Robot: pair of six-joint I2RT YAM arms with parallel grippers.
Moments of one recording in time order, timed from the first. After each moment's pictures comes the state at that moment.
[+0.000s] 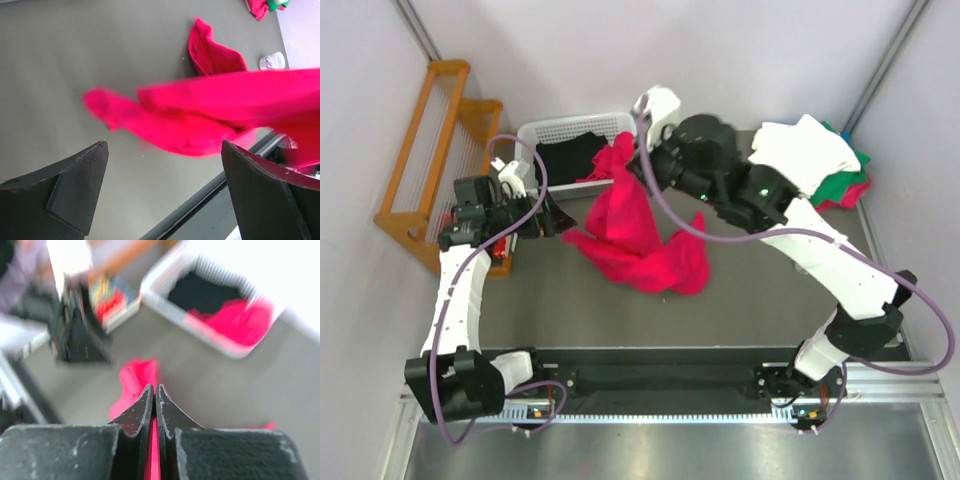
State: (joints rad) left arm 0.15 1.16 1.08 -0.64 0.79 -0.13; right arm 0.98 1.58 1.92 -0.63 0.12 0.09
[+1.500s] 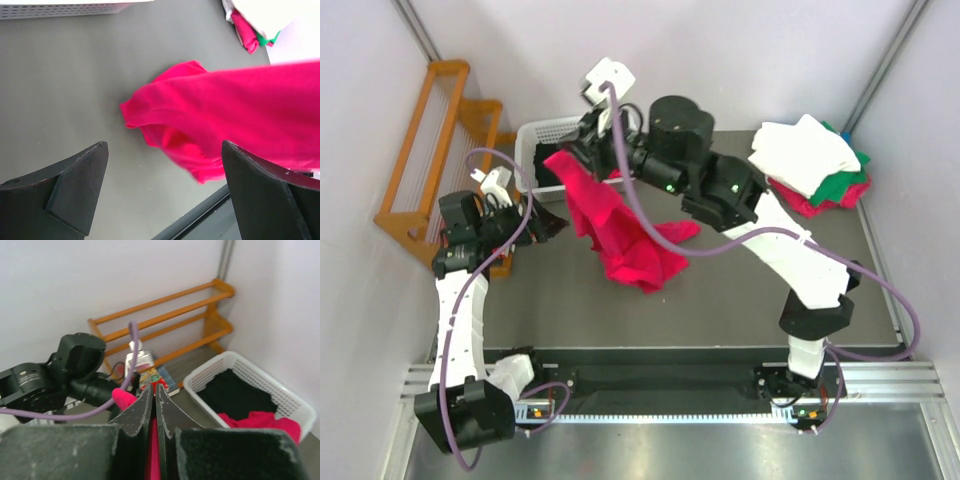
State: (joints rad) left arm 0.23 1.01 0.97 -0.52 0.81 -0.24; right arm 1.11 1.85 2.49 -0.56 0.05 -0.04
